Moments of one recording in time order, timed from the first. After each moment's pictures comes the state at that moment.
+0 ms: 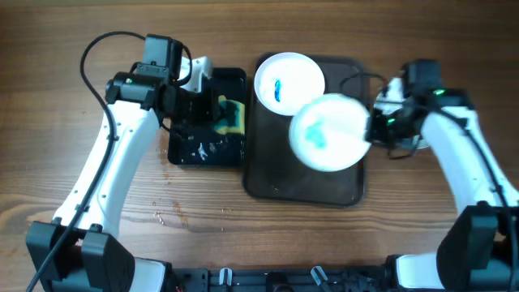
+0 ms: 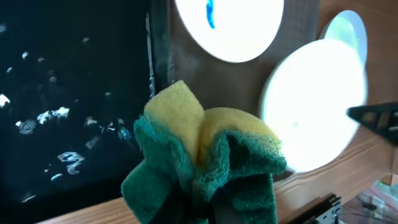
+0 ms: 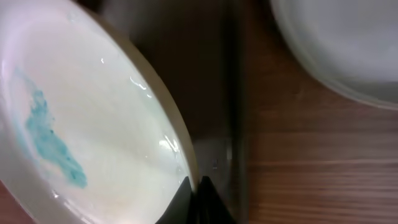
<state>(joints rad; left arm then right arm) -0.19 1.59 1.38 -0.99 0.45 -0.25 0.01 1.59 1.14 -0.97 -0.22 0.23</state>
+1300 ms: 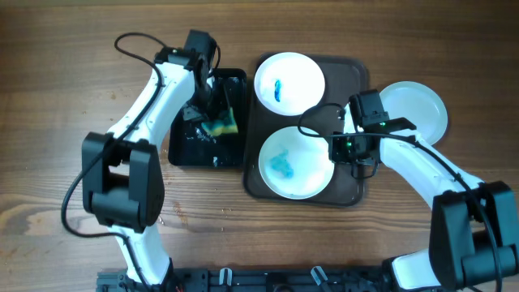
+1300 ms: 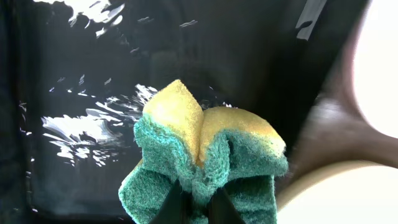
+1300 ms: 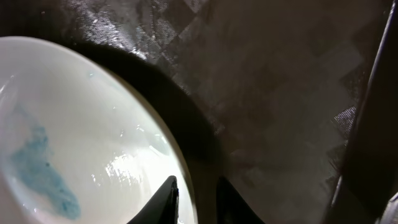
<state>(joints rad) -0.25 1.99 1.58 -1.07 0.14 -0.47 0.21 1.64 0.88 -0.59 -0.20 0.31</state>
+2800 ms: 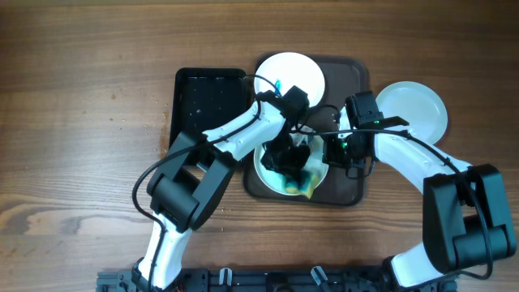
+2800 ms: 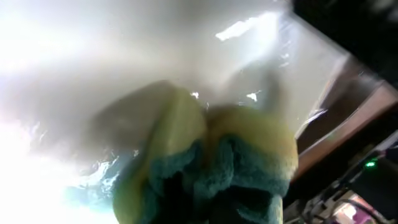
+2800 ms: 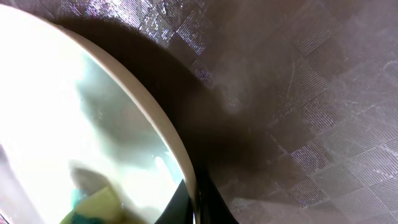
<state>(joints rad) -0.69 2.17 1.52 -1.03 0.53 -0.24 0.21 1.72 0.88 -0.56 -0.31 0.38</state>
